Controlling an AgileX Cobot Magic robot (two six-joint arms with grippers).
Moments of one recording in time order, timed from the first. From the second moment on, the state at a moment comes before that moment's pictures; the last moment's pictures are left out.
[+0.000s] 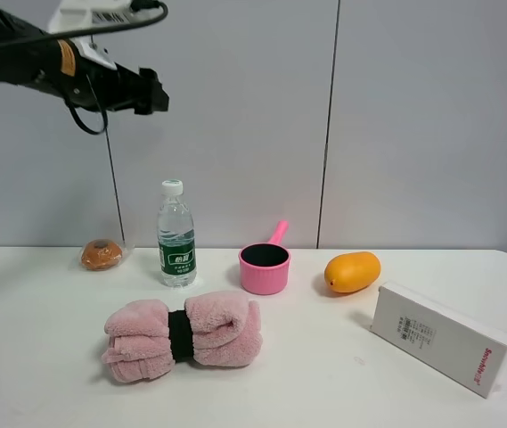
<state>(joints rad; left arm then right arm) -0.25 1.73 -1.31 0.80 -0.06 -0.71 0.02 0.00 -0.50 0.12 1.06 -0.02</state>
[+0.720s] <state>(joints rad) -0.25 1.07 -1.31 0.33 1.19 -0.10 0.02 0.00 -0.50 0.12 1.06 -0.02</state>
